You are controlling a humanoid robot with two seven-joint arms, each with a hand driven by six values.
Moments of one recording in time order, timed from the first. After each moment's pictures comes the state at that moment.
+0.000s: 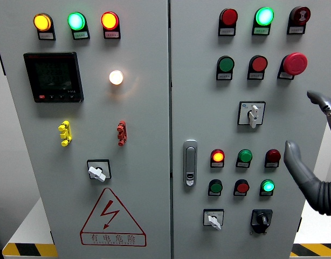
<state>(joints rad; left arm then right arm) -0.03 -0.09 0.00 -0.14 -0.07 -0.02 -0.07 0.42 0.16 1.60 2.07 -2.77 0.07 0.02</state>
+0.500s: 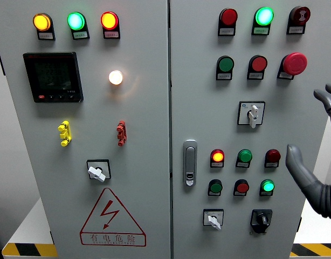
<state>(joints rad) -0.03 -0.09 0.00 -0.14 -0.07 -0.02 -0.07 0.40 0.16 1.60 2.08 -2.79 0.06 0.02</state>
